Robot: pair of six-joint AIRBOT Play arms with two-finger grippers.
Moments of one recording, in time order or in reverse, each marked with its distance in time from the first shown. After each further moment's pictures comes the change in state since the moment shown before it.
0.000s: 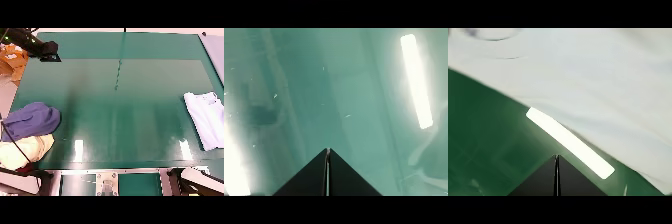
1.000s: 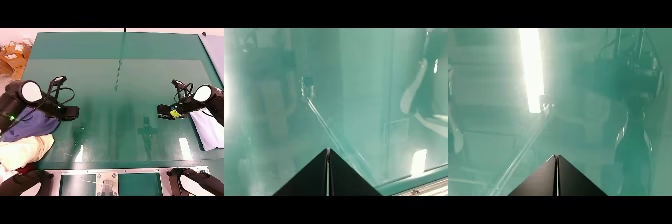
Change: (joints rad) left arm -0.291 0.577 -1.069 0.112 0.287 -0.315; right arm 0.778 0.130 -0.464 0.028 -0.225 -0.123
